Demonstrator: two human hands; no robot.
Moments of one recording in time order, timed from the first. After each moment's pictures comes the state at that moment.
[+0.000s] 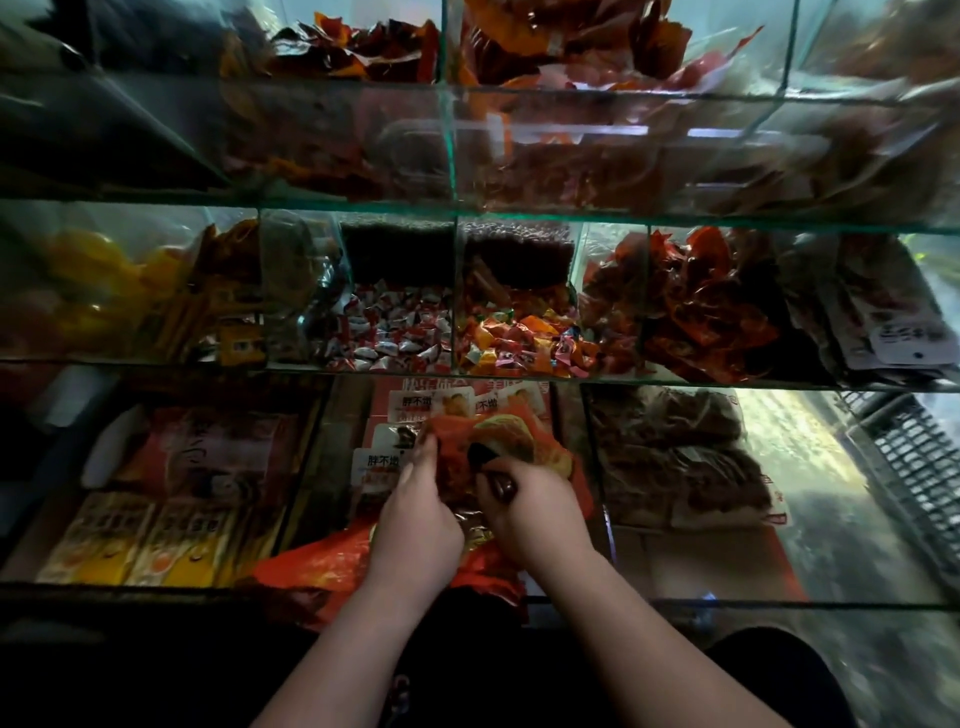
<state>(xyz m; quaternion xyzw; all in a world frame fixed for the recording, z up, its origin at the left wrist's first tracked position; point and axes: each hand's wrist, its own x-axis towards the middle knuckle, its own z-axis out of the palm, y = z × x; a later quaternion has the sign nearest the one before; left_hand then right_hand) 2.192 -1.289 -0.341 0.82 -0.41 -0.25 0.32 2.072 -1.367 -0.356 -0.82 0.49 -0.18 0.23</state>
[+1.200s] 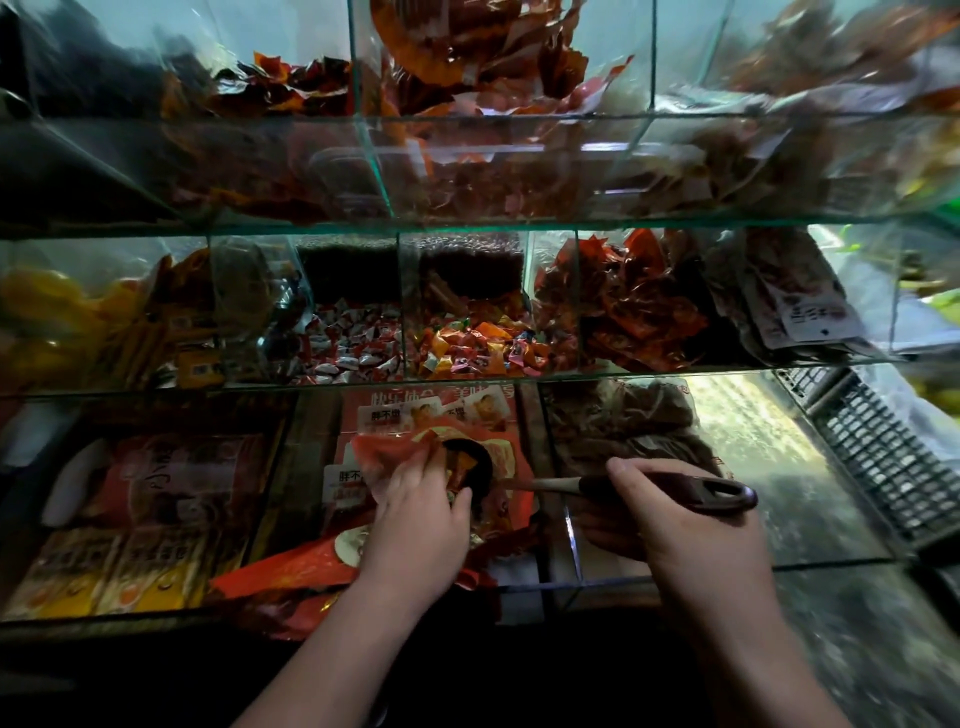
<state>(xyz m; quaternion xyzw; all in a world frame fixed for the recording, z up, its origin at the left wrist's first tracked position) 2.159 -1.298 -0.325 0.80 -0.53 -0.19 0.20 1.936 -1.323 -0.260 -0.46 0.51 -0.48 0.54</state>
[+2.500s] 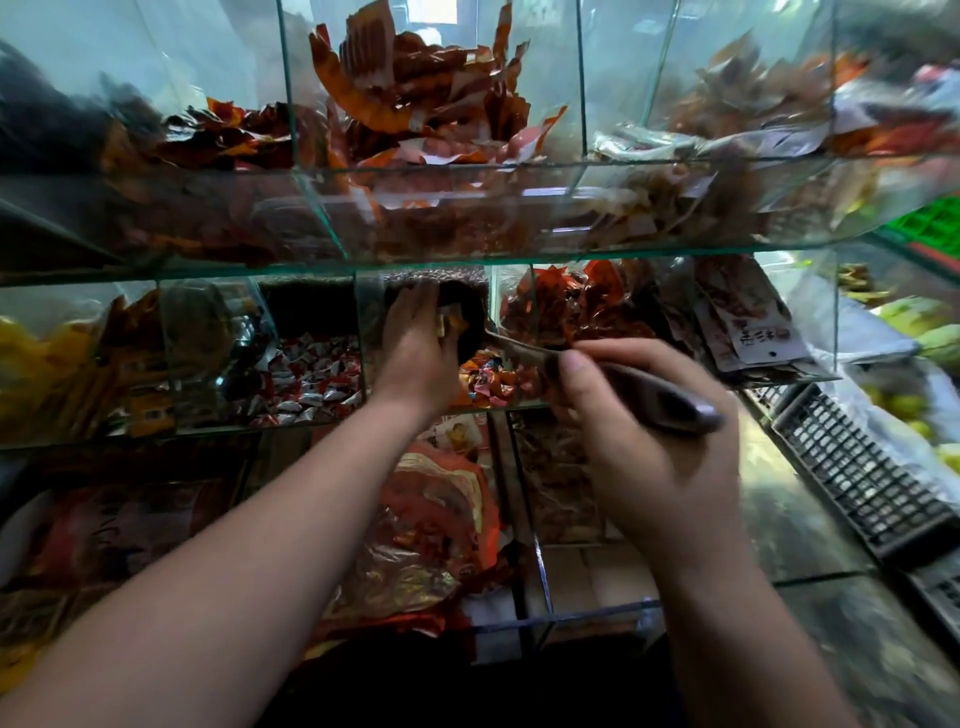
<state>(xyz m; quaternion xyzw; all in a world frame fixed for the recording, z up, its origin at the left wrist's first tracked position) 2.176 -1.454 -0.234 0.72 -0.58 -0.07 0.37 1.961 -1.369 -0.184 -0.66 0.33 -0.60 0.30</state>
